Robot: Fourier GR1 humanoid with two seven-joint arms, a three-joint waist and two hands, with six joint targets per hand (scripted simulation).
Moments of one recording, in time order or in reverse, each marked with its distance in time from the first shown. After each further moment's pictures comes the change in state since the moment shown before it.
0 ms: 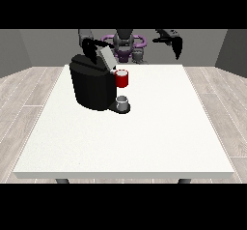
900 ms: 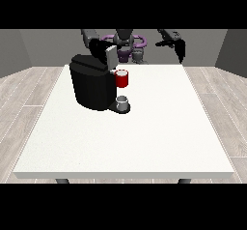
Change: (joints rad) left arm -0.004 0.049 0.011 0.036 0.016 0.029 -0.031; right arm -0.110 0.045 0.033 0.058 0.047 -0.009 -0.001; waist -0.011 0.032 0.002
